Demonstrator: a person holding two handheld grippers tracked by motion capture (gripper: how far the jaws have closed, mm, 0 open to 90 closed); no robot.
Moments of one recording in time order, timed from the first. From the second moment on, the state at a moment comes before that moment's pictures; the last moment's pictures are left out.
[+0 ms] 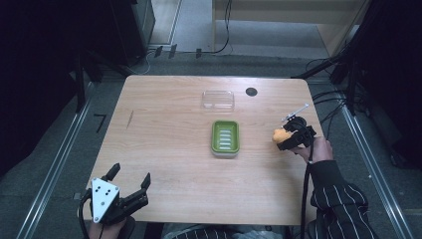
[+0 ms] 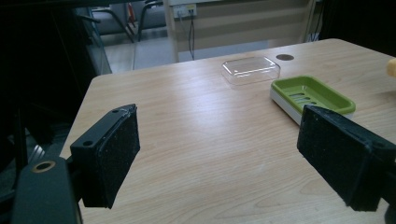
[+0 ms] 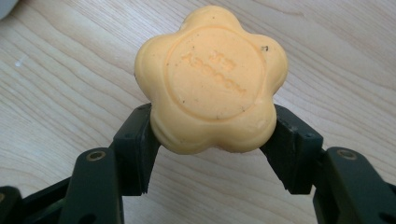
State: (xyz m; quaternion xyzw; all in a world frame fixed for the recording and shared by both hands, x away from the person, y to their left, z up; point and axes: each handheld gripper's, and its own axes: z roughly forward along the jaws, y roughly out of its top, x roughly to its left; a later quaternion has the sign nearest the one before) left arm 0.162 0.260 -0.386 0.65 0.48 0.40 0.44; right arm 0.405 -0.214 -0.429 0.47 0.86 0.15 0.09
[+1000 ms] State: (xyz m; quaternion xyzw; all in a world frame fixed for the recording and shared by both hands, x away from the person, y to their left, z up) left arm 0.161 0.261 -0.386 0.65 0.48 0.40 0.44; right arm 0.407 -0.171 -0.408 0.41 0.89 0.18 0.11
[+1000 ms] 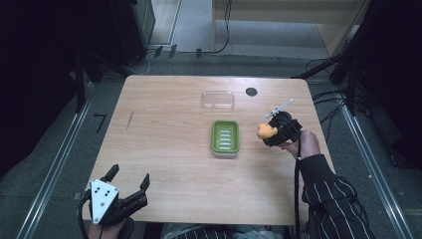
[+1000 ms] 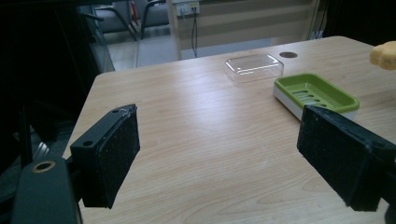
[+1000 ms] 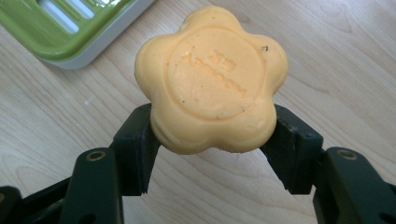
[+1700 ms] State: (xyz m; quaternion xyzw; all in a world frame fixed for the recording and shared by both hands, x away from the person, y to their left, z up) left arm 0.163 0.259 -0.386 0.65 0.48 0.40 0.44; right arm 0.417 -0.133 -0.402 0.37 0.90 0.20 0.11
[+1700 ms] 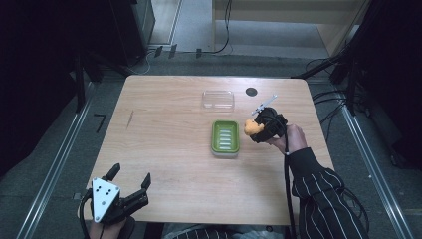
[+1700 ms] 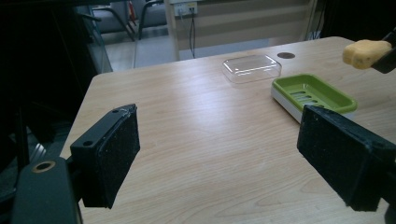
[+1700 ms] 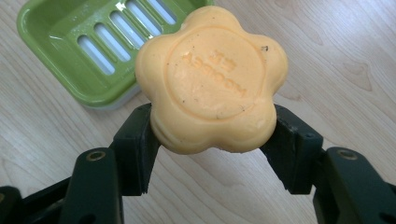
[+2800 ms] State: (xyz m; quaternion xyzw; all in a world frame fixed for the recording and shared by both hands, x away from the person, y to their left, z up) left arm 0.165 0.259 -0.386 0.65 0.47 0.40 0.44; right arm 0.423 -0.092 -0.402 0.33 0.91 0.21 0.12
